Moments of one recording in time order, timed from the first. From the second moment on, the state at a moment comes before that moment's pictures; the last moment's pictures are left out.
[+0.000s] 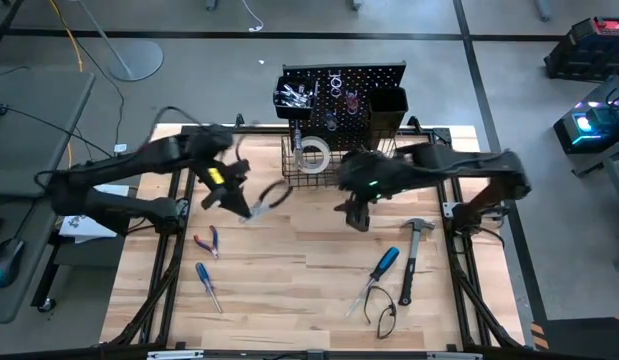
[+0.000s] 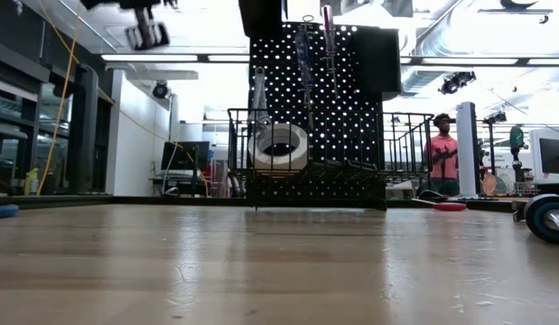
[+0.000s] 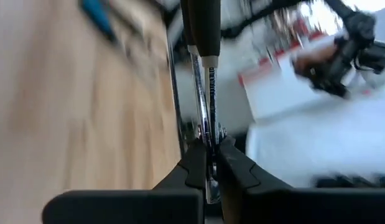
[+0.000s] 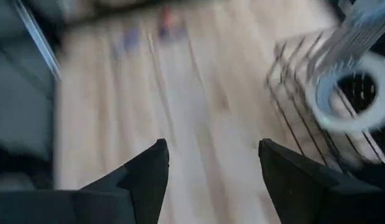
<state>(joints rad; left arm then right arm) 0.35 1.04 1.00 -0.67 0.96 -0.35 0.10 1.59 1.83 -1.10 0.11 0.31</state>
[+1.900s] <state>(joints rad) 0.42 1.32 1.27 -0.07 0.62 -0.48 -0.18 1.32 1.61 -0.28 0.11 0.32</state>
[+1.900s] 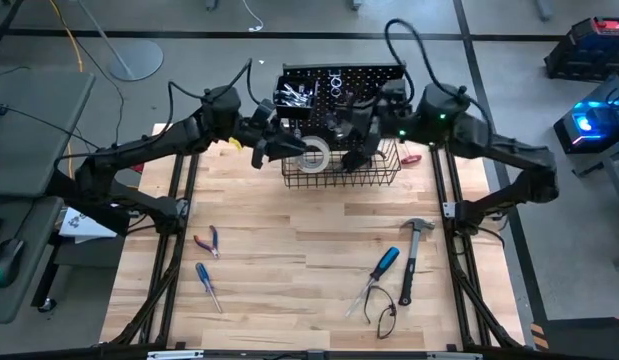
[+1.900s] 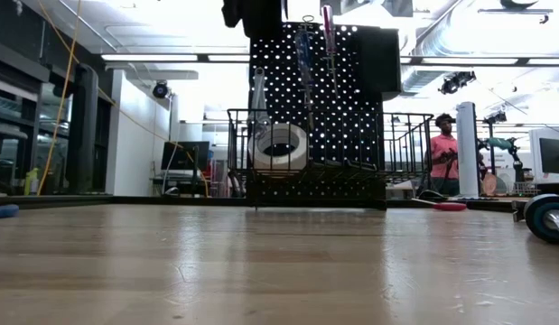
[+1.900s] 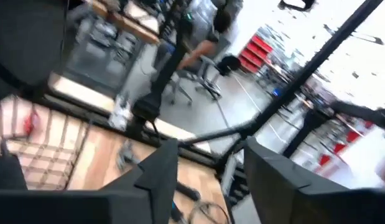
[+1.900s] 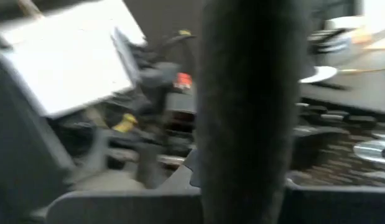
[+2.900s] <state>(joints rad) 0.59 1.07 1.27 -0.16 0.05 0.06 -0.48 1.29 1.57 -0.77 0.46 0.36</state>
